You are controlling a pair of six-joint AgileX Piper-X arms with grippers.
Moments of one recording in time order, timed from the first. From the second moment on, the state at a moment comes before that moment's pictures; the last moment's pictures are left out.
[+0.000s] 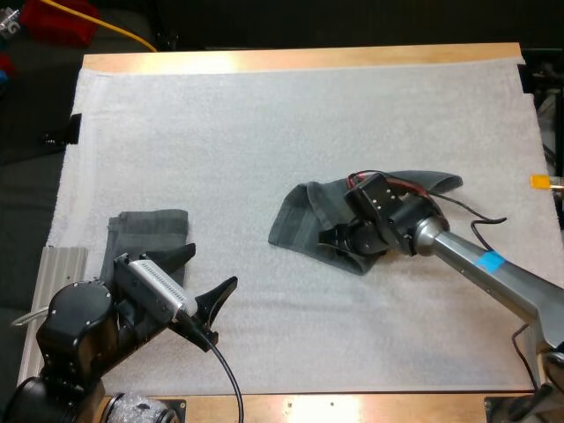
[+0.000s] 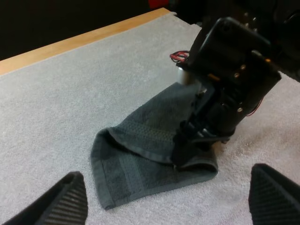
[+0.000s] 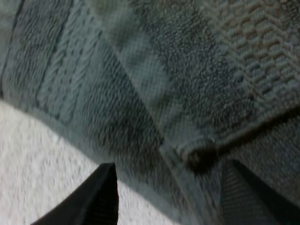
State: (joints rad) left arm -0.28 0.46 -0.78 0.86 0.42 -1.72; right arm 0.64 1.70 -1.04 0.63 -0.13 -1.25
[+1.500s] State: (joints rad) left arm -0.28 0.46 -0.78 0.87 0.42 -1.72; right arm 0.64 1.75 -1.11 0.49 0.02 -1.17
